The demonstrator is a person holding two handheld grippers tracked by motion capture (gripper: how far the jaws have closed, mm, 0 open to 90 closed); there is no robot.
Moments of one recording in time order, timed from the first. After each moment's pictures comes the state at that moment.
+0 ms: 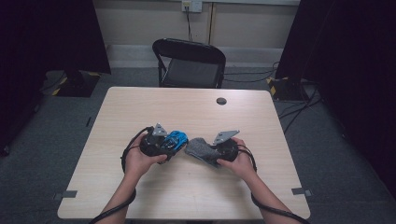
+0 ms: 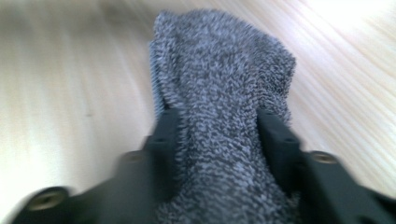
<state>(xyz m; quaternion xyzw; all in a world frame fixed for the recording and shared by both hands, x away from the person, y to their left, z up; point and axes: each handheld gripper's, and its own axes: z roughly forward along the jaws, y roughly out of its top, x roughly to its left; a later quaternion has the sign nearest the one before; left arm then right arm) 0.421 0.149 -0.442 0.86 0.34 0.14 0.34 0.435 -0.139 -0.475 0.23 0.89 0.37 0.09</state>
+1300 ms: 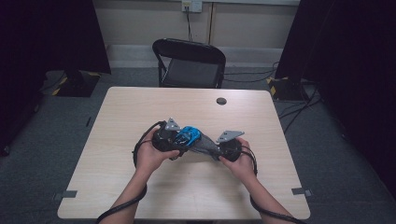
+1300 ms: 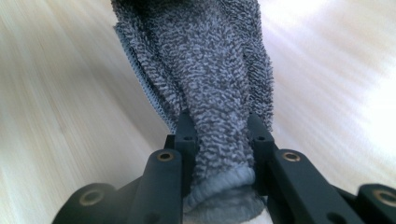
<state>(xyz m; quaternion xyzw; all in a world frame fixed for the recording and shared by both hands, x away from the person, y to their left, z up) 0.429 0.110 -0.416 0.86 0.33 0.13 0.36 0.424 -0.144 -0.462 0.29 0.87 0.38 0.14</state>
